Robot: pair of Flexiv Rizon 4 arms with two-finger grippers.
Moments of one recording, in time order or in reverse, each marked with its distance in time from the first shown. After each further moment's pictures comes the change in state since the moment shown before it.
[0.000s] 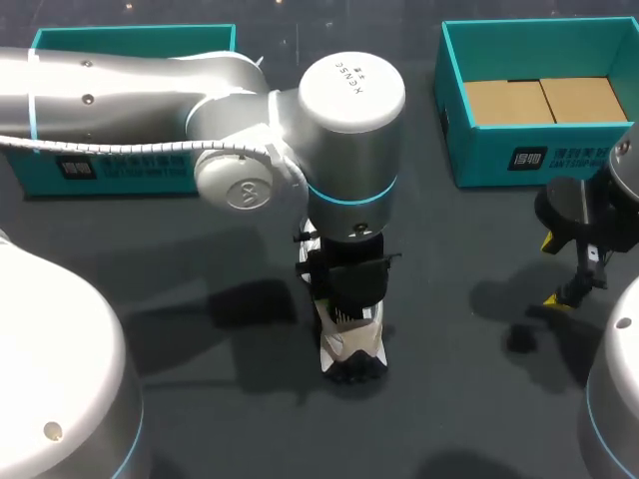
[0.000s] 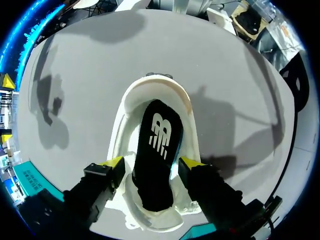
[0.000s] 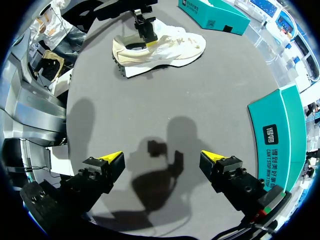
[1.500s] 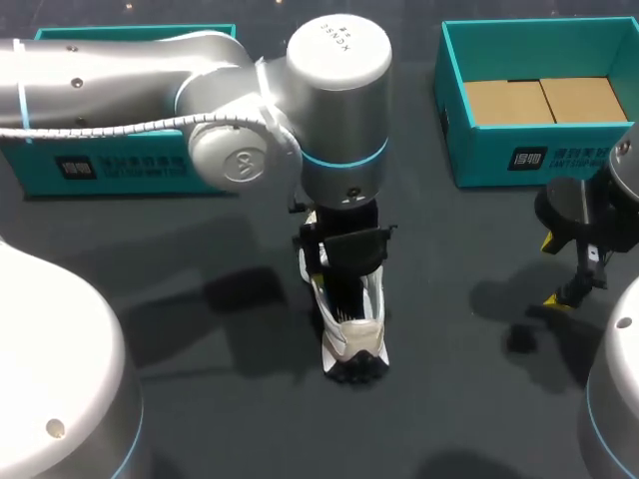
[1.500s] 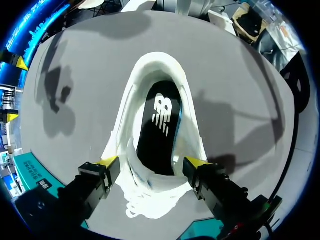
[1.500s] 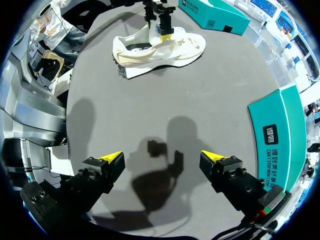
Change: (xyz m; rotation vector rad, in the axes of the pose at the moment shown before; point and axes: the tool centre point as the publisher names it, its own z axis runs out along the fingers) left arm -0.004 0.032 -0.015 0.024 -0.020 -0.020; right arm 0.000 0.000 0.000 0.000 0.000 0.000
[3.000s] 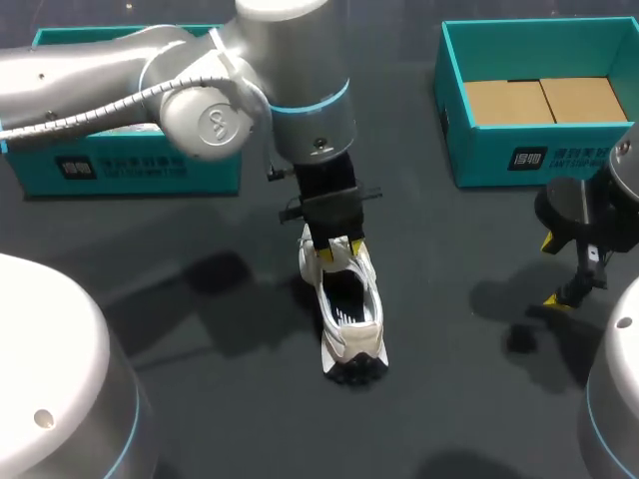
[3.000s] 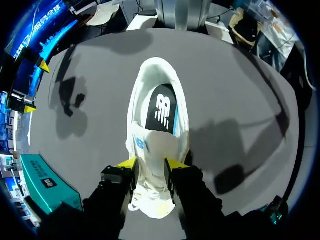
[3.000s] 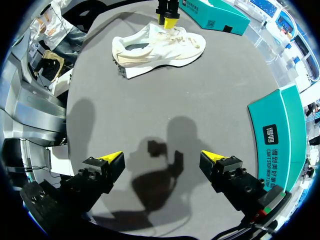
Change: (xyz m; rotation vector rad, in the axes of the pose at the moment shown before) left arm 0.001 0.013 -0.016 0.176 -0.083 0.022; right arm 0.000 0.000 0.000 0.000 0.000 0.000
